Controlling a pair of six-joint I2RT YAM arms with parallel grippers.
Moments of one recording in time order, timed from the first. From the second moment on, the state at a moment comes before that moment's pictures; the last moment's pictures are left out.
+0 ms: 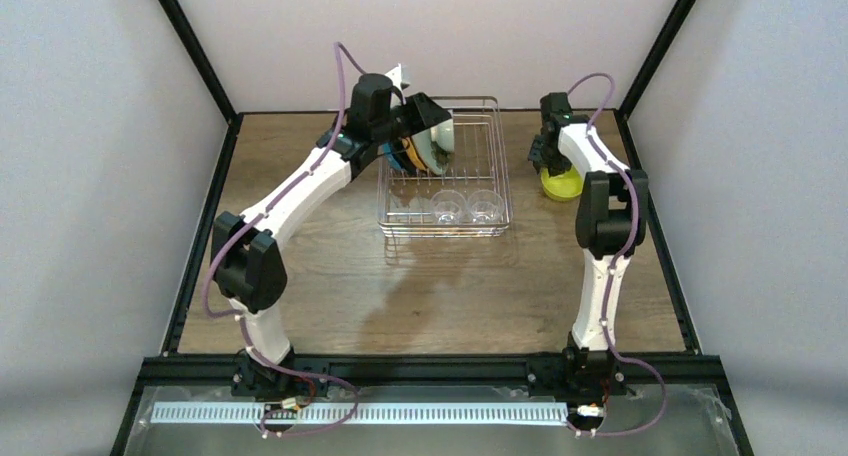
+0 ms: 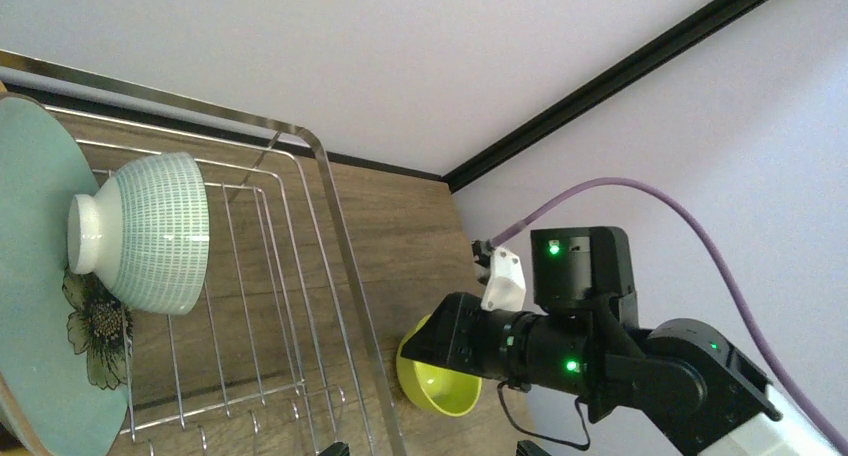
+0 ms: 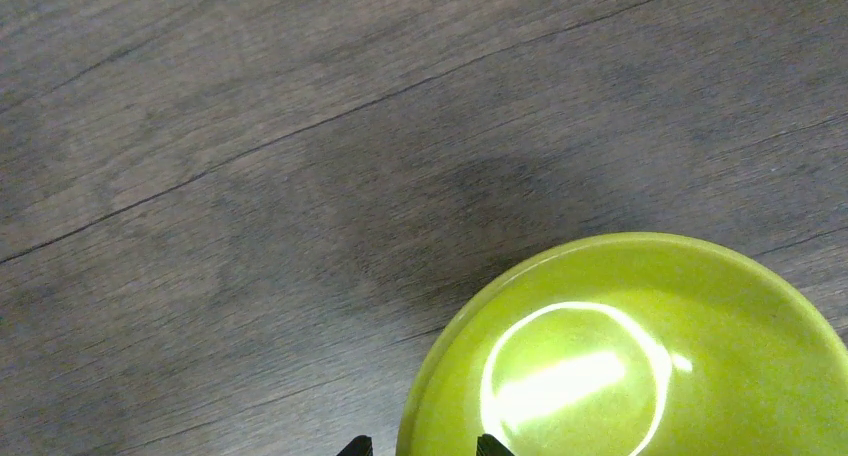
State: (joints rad) left arm -0.52 1.82 1.68 -0.15 0.25 -0.75; right arm 0.05 2.17 1.80 -0.79 0.18 0.39
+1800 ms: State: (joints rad) left arm -0.49 1.83 1.67 -0.12 0.29 -0.79; right arm 0.03 2.01 1.67 -0.10 -0.81 0.84
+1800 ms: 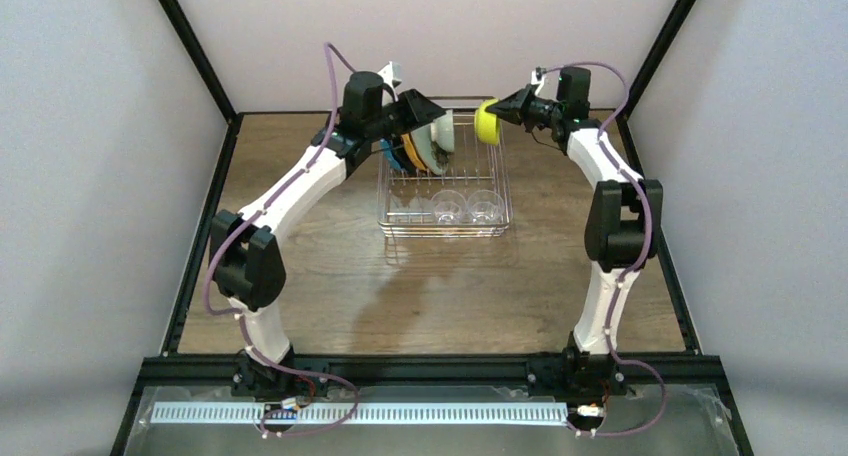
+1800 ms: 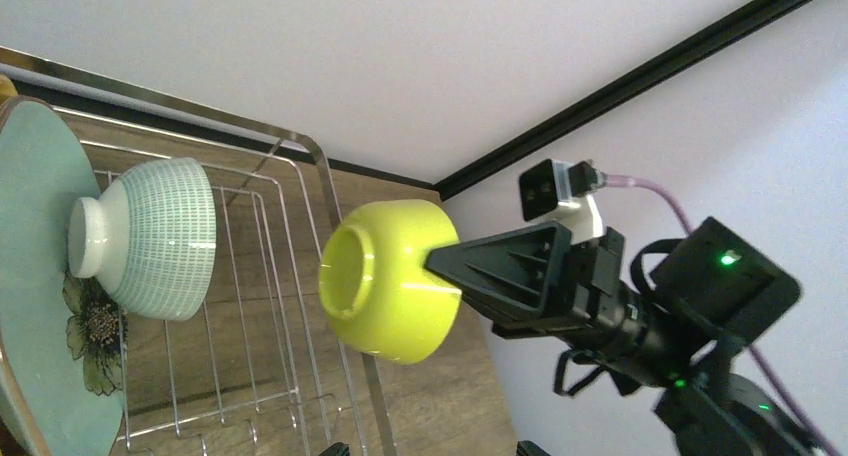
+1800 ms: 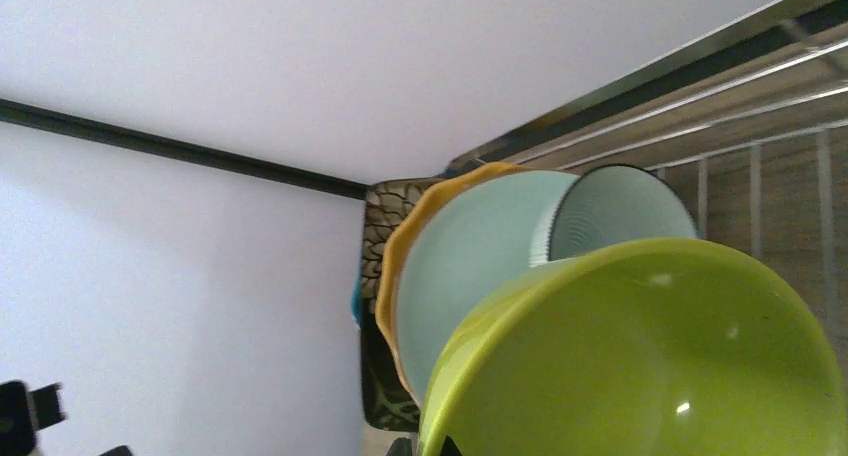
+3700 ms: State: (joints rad) left arm -0.45 1.99 1.76 -0.09 0.32 -0.86; right arm 0.03 2.52 1.98 0.24 -1.04 1.15
